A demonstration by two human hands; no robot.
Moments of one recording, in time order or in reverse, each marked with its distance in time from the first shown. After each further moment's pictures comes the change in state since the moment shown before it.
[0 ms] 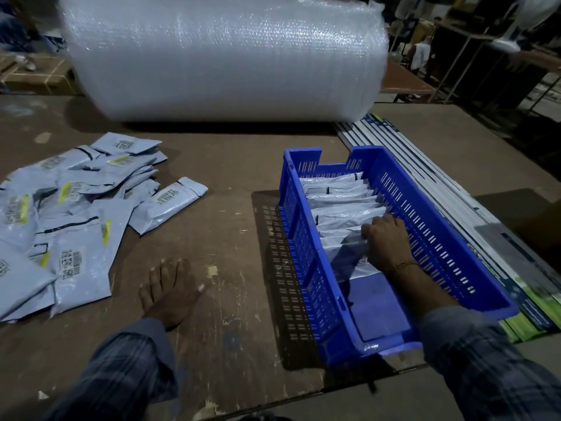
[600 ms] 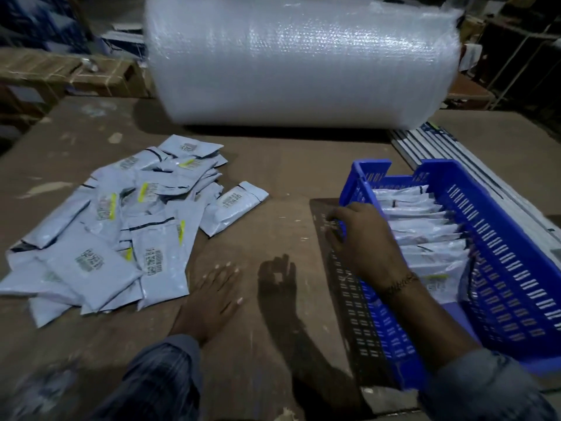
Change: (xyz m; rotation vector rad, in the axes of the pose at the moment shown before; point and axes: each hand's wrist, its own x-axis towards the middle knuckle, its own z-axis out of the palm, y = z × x) left_hand -0.008 -0.084 -0.044 0.154 0.093 0.498; right_hand -0.007 -0.191 -0.168 0.675 0.240 -0.174
